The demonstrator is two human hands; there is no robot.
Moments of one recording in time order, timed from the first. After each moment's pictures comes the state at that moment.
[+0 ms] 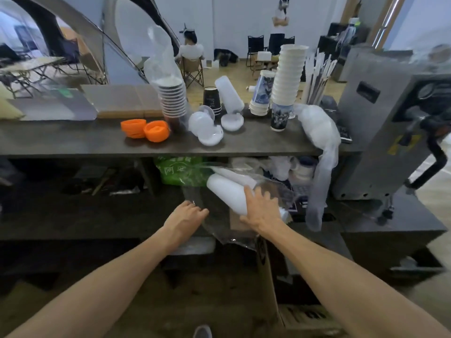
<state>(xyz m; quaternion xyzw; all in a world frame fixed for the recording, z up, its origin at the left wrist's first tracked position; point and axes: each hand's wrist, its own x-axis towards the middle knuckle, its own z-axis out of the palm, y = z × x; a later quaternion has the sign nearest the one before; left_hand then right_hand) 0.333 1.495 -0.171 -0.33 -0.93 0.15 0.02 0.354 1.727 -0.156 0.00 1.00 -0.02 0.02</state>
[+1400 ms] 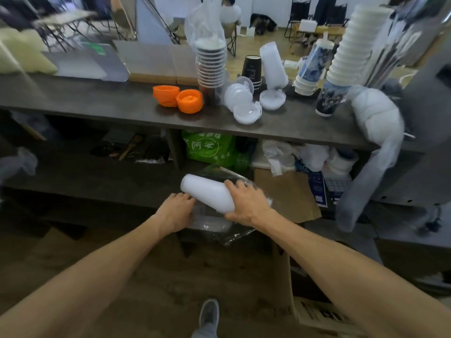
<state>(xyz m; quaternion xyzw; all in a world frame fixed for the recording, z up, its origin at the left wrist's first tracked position) 0.324 1.394 -0.237 -0.19 -0.98 0.02 -0.08 0.327 1.630 -0.178 -0.19 0.98 -0.04 0.08</state>
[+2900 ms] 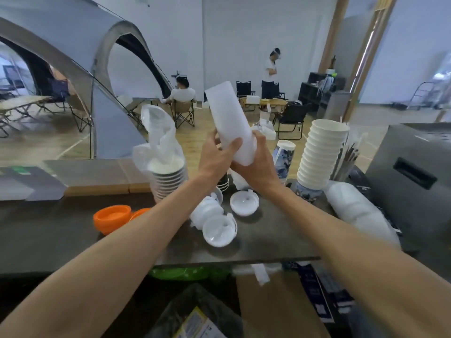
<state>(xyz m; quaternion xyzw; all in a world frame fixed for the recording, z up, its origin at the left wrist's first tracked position) -0.002 1.577 0.052 -0.12 -0.70 -0.69 0.10 0.007 1.704 0.025 -0.06 0.85 -0.43 -0.30</state>
